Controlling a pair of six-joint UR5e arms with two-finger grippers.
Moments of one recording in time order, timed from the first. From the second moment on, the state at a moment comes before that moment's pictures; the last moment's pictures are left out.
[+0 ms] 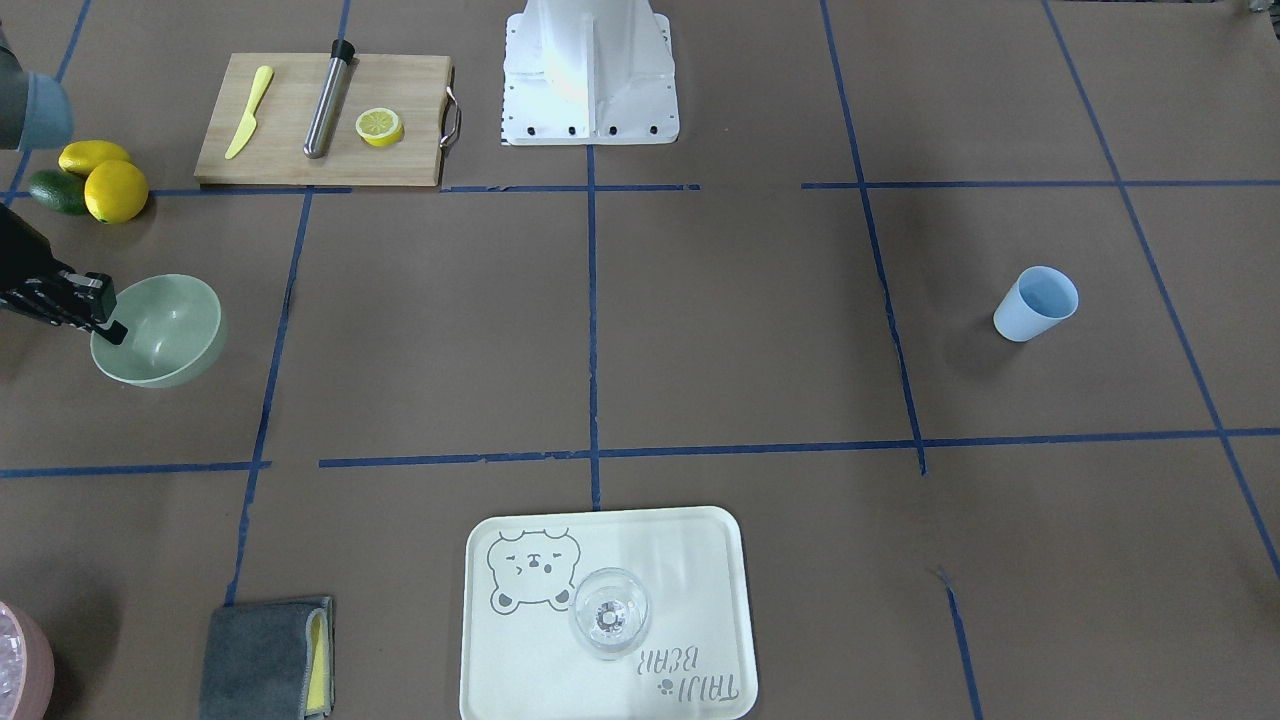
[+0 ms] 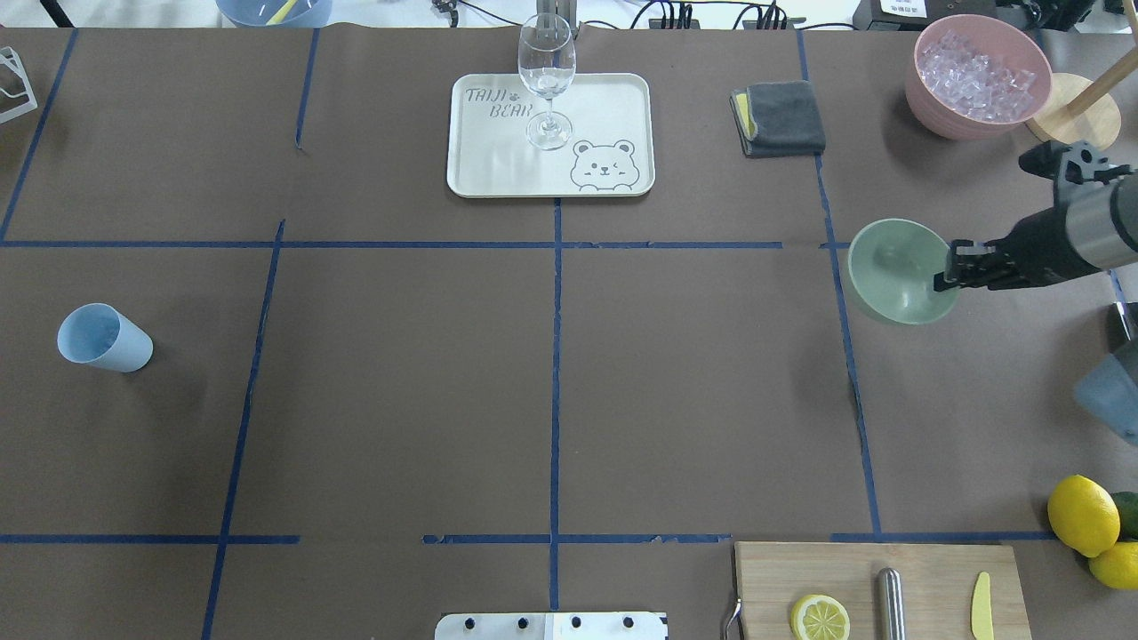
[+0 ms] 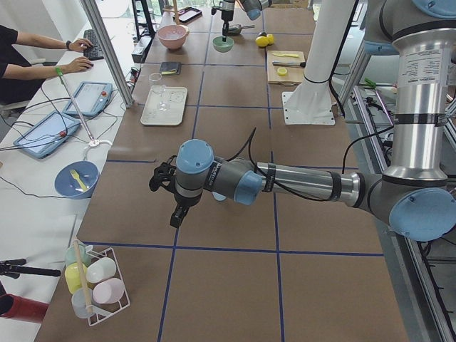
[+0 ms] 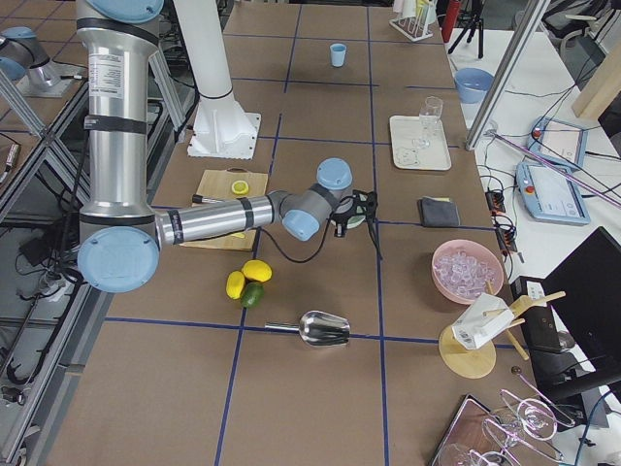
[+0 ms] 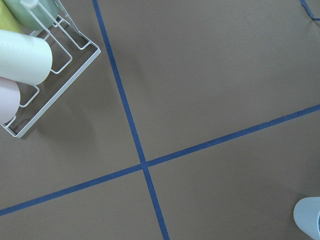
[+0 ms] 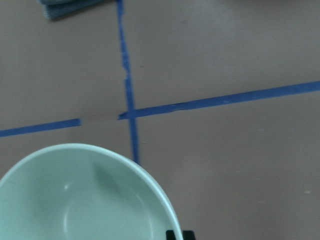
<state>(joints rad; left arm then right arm) -1.56 -1.54 -1.72 -1.84 -2.37 0.05 0.97 -1.53 1.79 -1.00 2.23 1.10</state>
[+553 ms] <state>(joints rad) -1.53 -1.54 -1.72 -1.87 -2.37 0.05 0.68 -1.13 1.82 -1.35 2.04 1.29</state>
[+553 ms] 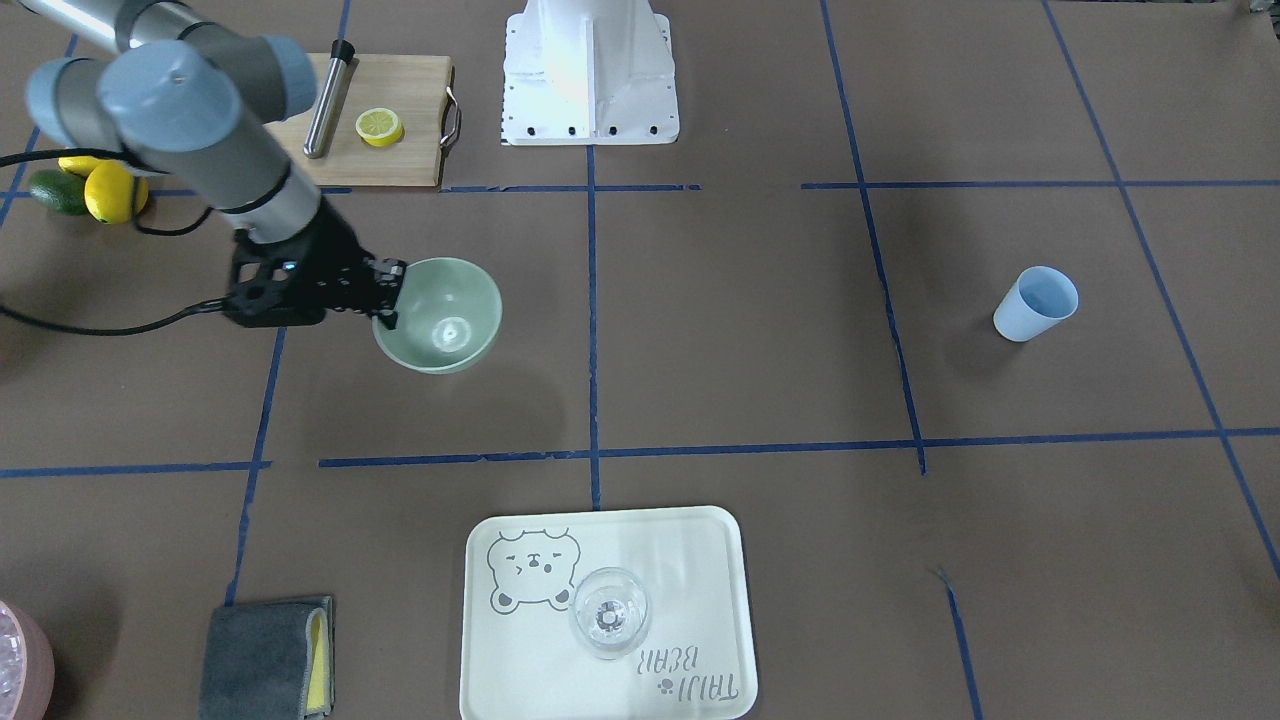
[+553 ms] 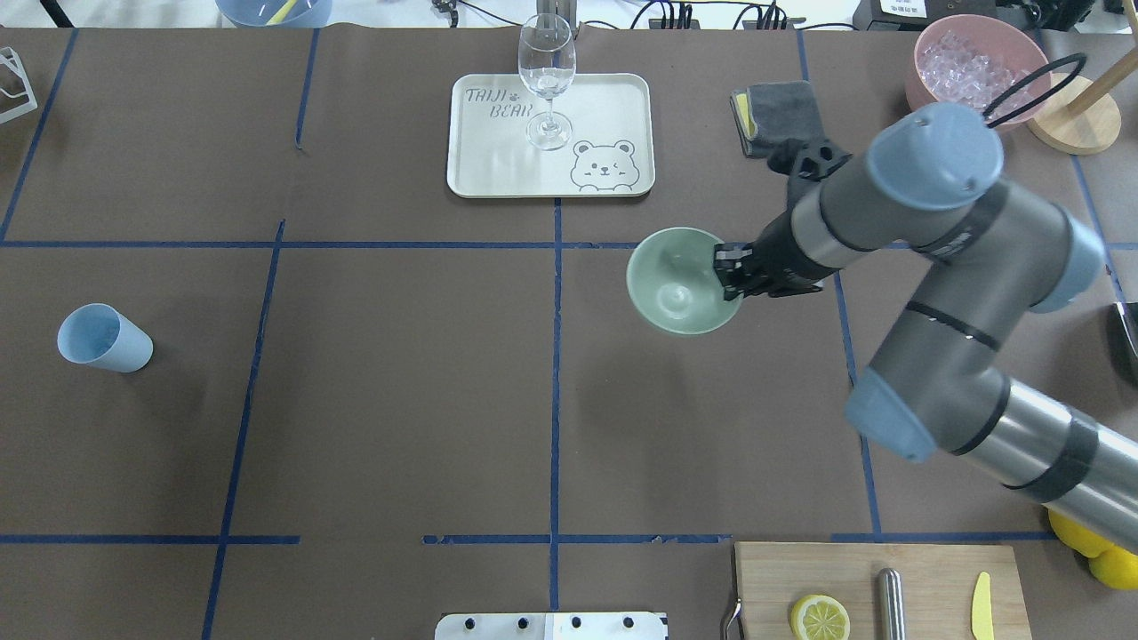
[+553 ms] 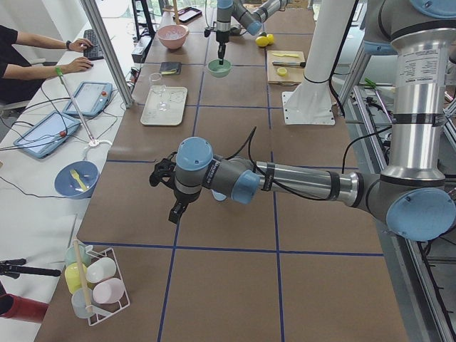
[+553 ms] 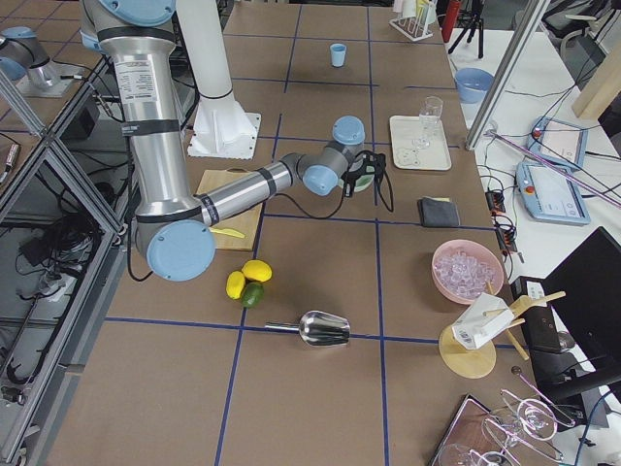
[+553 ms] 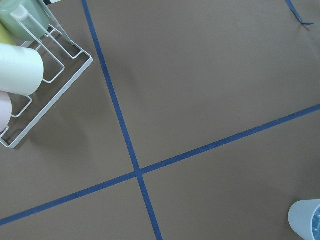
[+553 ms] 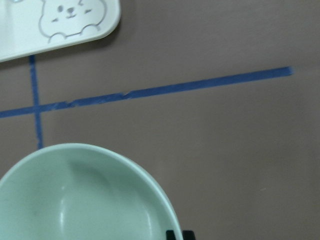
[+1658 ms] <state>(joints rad) -1.45 -1.54 -1.72 -2.00 -2.37 0.02 0.44 -0.77 1.51 -1.45 1.83 1.53</state>
